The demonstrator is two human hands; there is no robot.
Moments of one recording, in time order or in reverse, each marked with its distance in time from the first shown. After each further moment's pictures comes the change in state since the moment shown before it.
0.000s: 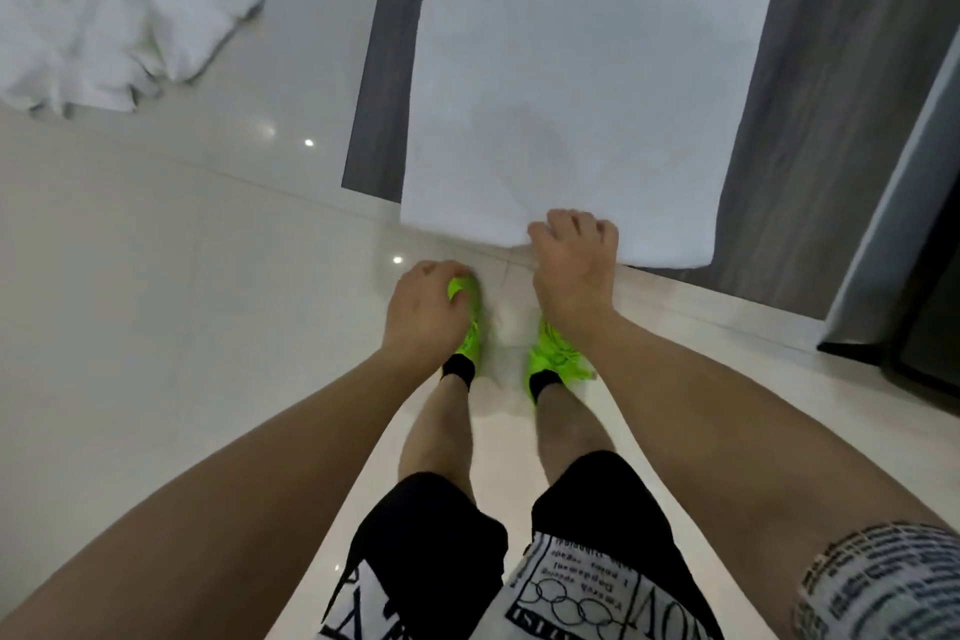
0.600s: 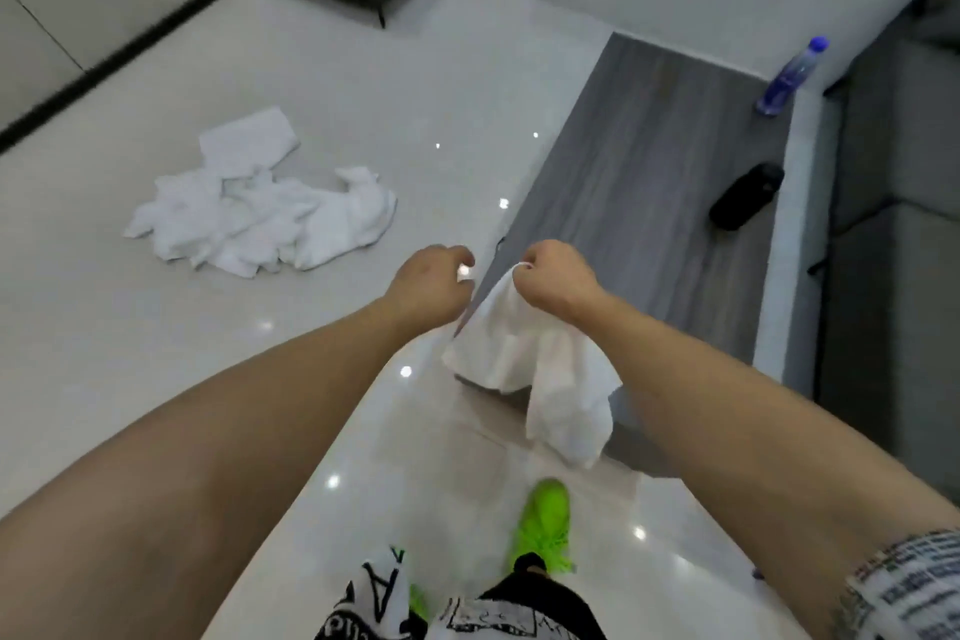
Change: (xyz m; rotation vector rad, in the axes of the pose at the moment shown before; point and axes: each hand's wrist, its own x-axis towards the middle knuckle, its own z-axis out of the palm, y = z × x) left_hand -0.118 0.012 -0.322 -0.024 0.289 0.275; right_hand 0.032 -0.212 -0.338 0.300 -0.163 0.018
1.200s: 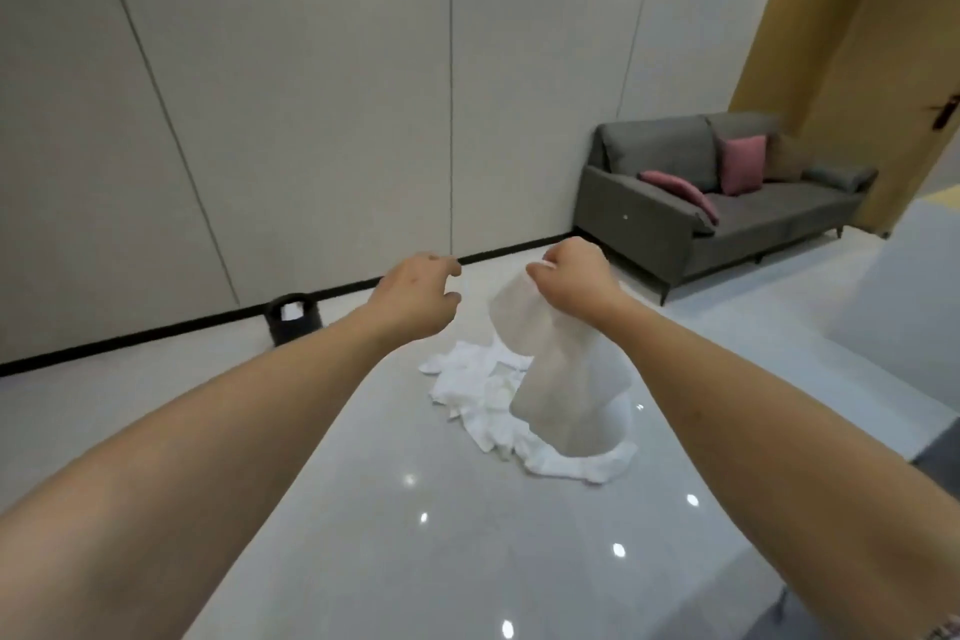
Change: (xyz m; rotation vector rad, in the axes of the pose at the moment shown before) left_hand -0.239 -0.310 -0.391 0.166 0.653 -0.379; right_hand -0.035 -0.556 0.050 -0.002 0.112 -0.733
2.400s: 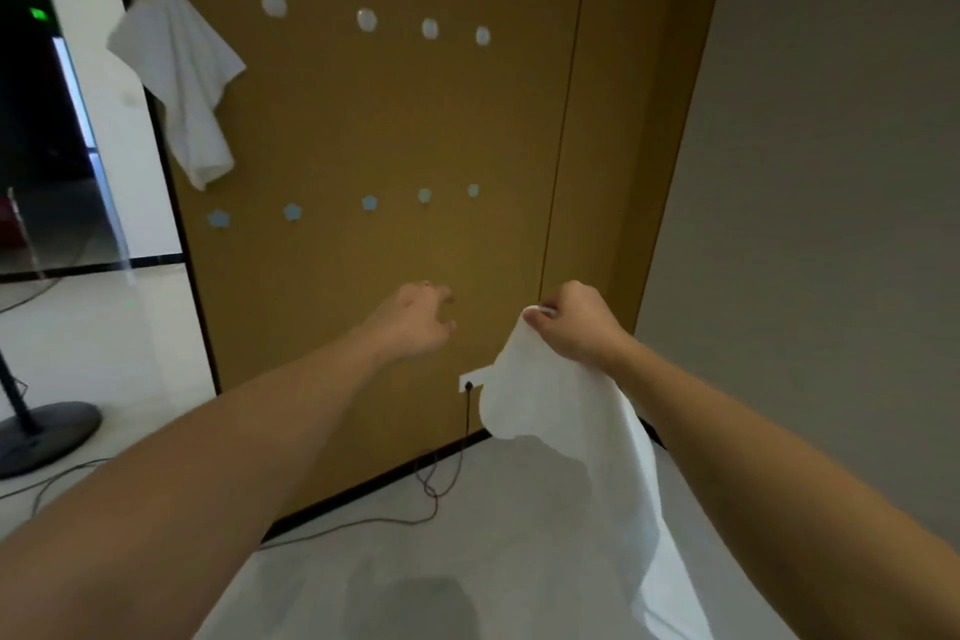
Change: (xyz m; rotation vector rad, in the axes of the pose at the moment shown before) left_hand -0.435 -0.704 -0.444 0.306 0.505 -1.346; right_hand -0.095 -0.935 0.522 0.295 -0.781 -1.317
